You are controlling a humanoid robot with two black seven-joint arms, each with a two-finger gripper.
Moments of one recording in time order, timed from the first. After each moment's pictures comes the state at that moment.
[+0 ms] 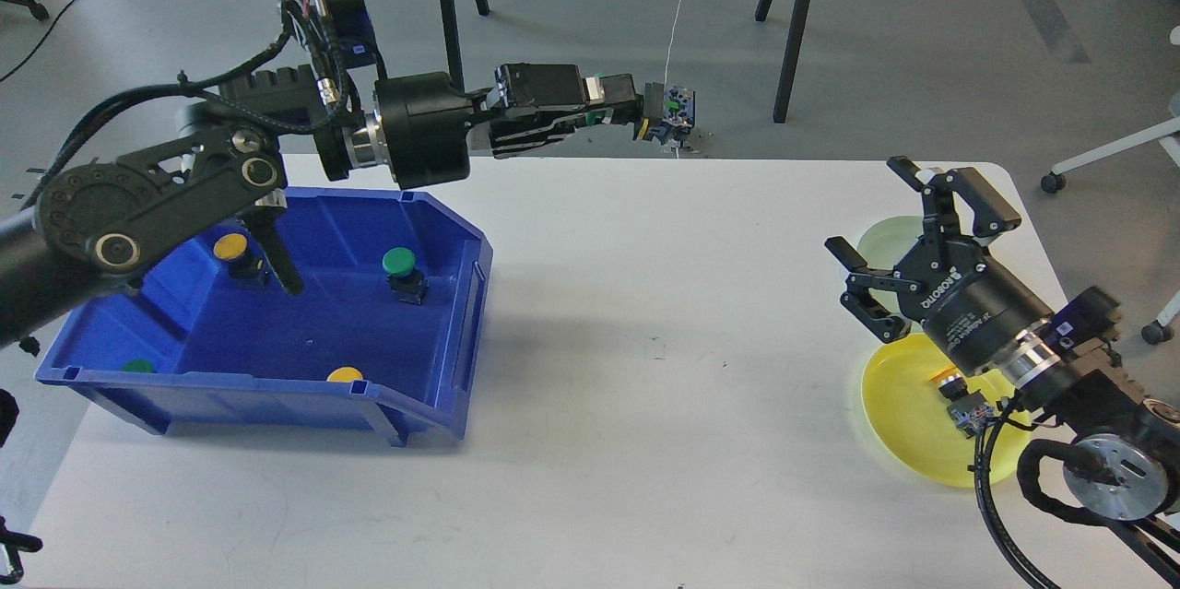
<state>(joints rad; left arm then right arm) -1.03 0.46 -0.37 -1.13 0.94 -0.49 -0.49 0.21 -0.65 0.85 1.63 -0.32 0.13 0.29</state>
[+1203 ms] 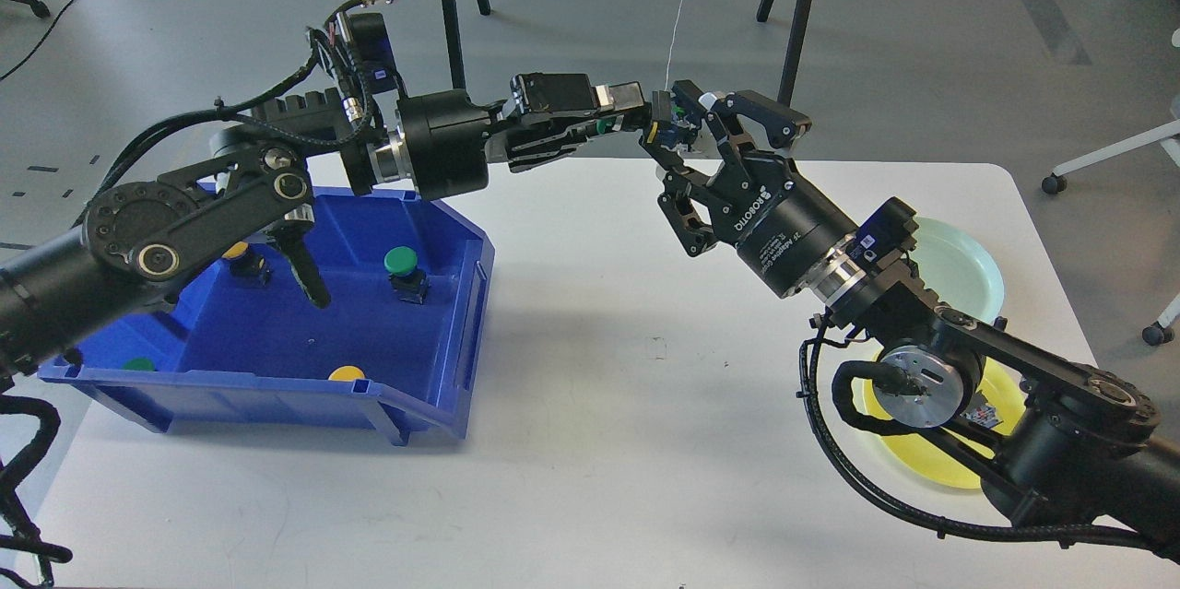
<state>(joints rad) -1.02 0.43 -0.39 -1.10 0.92 -0.49 -0.49 0.59 -0.42 0.58 1.56 -0.22 0.01 0.37</state>
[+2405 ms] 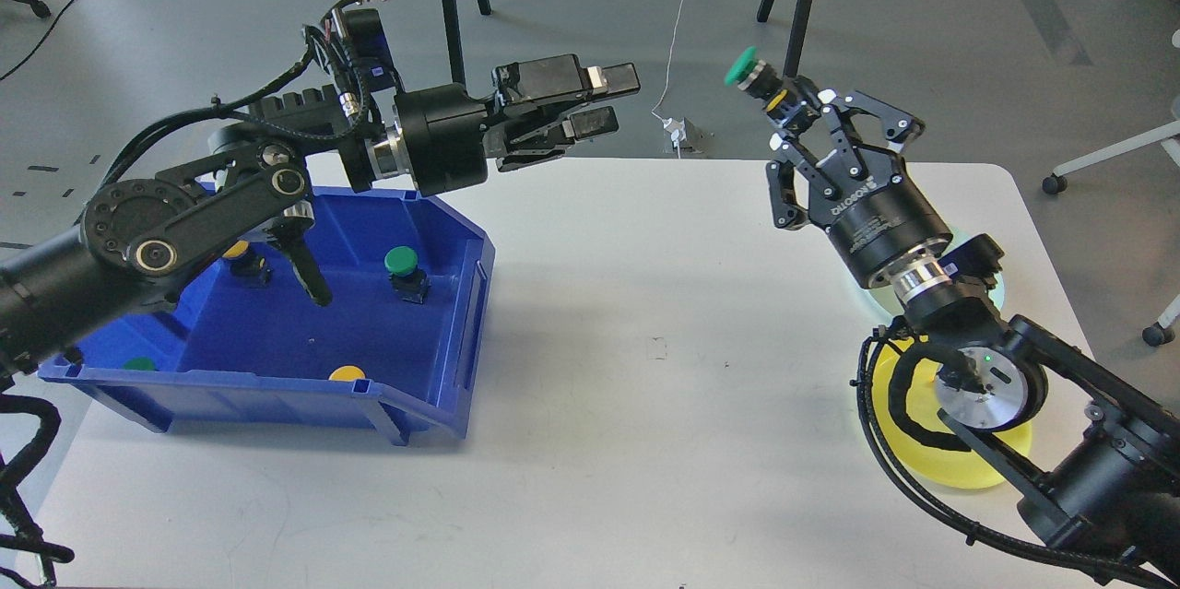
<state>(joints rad) -1.02 0.43 -0.40 -1.10 0.88 -0.49 -0.49 0.28 -0.42 0.99 1.52 0.11 -0.13 0.36</state>
